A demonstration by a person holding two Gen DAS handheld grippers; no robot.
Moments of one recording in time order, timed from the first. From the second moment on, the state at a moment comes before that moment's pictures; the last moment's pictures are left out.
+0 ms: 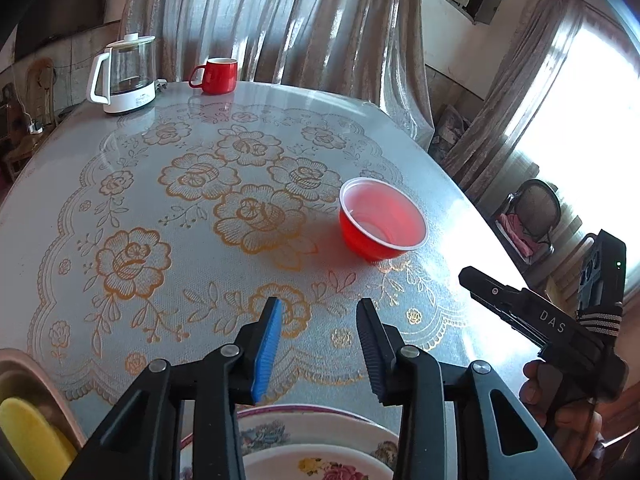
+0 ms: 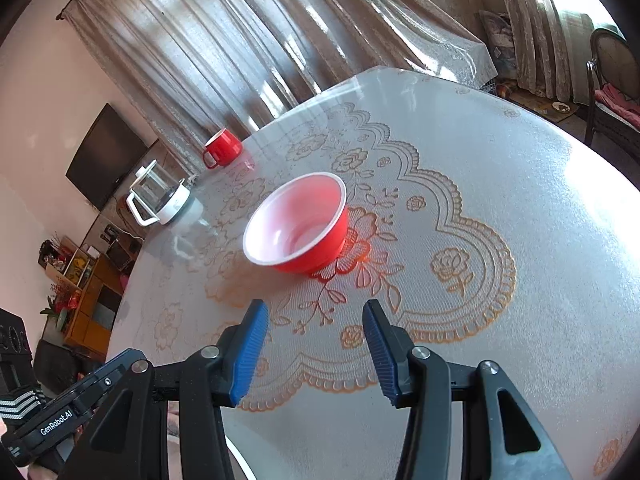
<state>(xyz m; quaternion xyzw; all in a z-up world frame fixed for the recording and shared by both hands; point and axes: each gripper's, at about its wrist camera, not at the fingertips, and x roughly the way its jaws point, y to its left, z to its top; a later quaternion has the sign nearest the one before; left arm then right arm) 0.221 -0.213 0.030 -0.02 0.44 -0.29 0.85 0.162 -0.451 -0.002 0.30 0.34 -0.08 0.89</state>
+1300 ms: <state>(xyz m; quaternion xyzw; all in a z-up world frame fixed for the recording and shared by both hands) 0.297 -0.284 -0.013 -0.08 0.50 -0.32 0.80 0.230 -0.479 -0.026 0.34 0.36 -0.06 0.87</state>
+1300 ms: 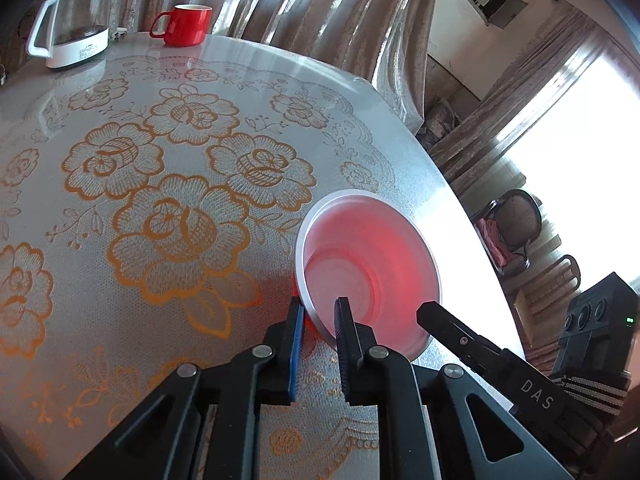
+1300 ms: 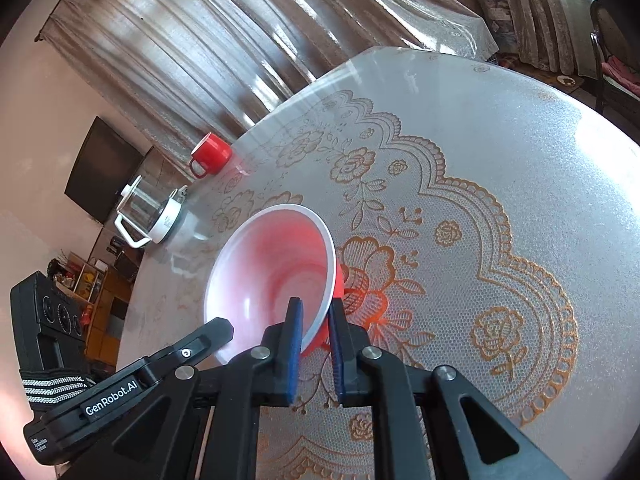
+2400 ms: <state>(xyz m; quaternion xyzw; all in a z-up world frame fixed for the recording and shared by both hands) 0.187 -0.127 0.019 -0.12 0.46 -0.25 0.84 0.185 -0.343 -0.003 0.30 0.38 0.04 0.87</state>
